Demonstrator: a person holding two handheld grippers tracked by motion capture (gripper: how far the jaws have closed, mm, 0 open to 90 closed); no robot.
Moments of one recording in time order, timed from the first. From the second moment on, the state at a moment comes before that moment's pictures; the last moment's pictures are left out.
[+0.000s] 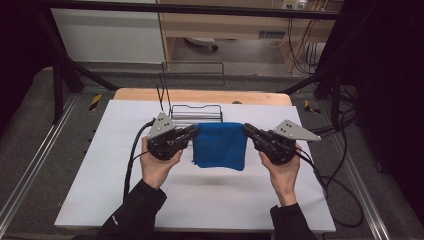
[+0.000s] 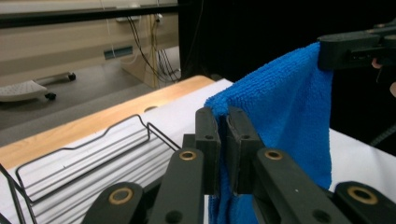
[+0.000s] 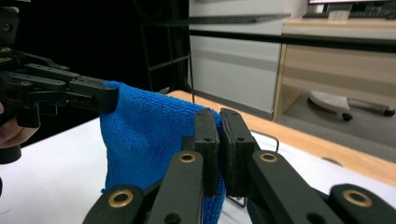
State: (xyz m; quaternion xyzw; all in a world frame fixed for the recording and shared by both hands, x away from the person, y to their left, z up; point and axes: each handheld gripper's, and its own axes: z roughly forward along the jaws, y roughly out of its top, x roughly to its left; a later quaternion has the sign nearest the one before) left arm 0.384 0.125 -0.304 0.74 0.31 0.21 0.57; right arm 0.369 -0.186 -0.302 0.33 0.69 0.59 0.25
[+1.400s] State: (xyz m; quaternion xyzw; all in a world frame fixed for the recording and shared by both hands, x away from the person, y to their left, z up) left arm 0.400 0.159 -0.234 0.66 0.31 0.27 0.63; right arm 0.392 -0.145 -0.236 0.29 0.64 0.63 0.33
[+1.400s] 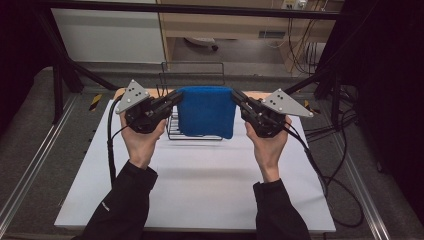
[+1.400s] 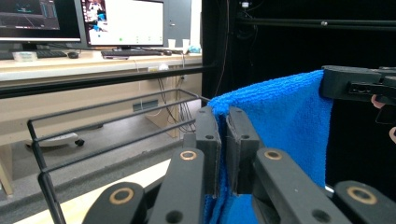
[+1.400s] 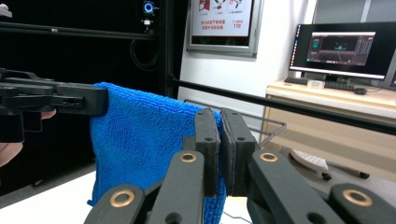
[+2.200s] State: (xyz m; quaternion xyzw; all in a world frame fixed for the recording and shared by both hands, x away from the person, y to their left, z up) left arm 0.415 0.176 -0.189 0.64 0.31 0.29 0.64; right arm 0.413 -0.123 -0.190 0.27 0.62 0.65 0.35
